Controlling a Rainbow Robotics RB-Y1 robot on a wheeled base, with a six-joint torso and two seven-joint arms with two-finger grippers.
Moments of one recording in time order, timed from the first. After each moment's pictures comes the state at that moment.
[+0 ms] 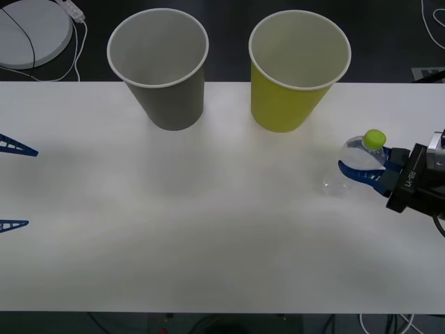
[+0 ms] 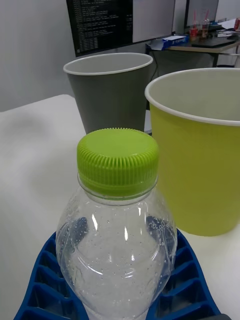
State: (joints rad) right arm 0.10 -1.11 0.23 -1.70 0.41 -0.71 0.48; left arm 0.14 1.16 0.45 -1.83 -1.10 -1.50 0.13
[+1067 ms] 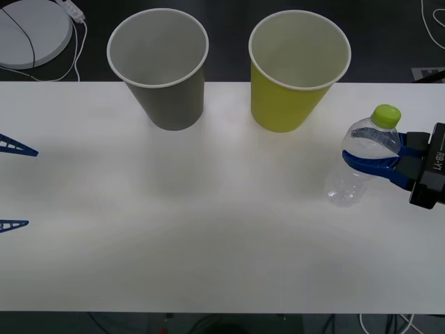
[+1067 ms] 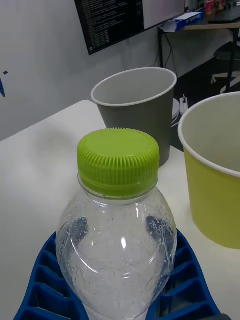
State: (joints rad) right arm 0.32 -1.25 -0.08 -2.16 0.69 -0.55 -0.15; left arm 0.14 1.16 0.45 -1.83 -1.10 -1.50 0.13
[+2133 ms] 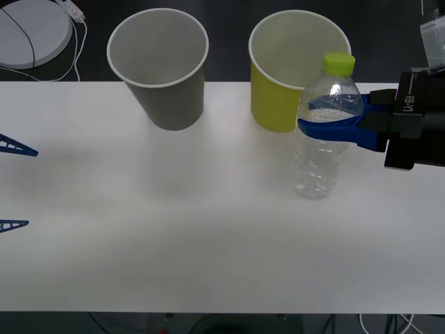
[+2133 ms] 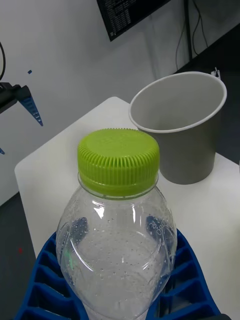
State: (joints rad) right arm -0.03 -1.35 -0.08 -2.37 1.20 -0.59 -1.12; left arm 0.14 1.16 0.45 -1.83 -1.10 -1.50 0.13
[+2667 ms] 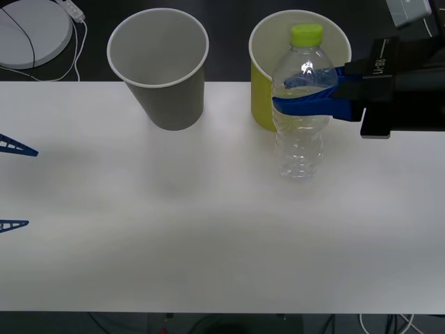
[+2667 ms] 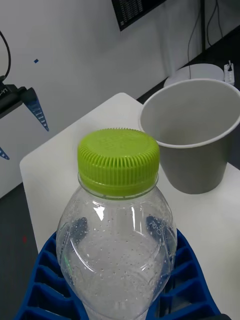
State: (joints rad) right arm -0.40 -1.24 0.08 -2.31 1.38 -0.77 -1.37; left arm 0.14 1.16 0.45 -1.83 -1.10 -1.50 0.13
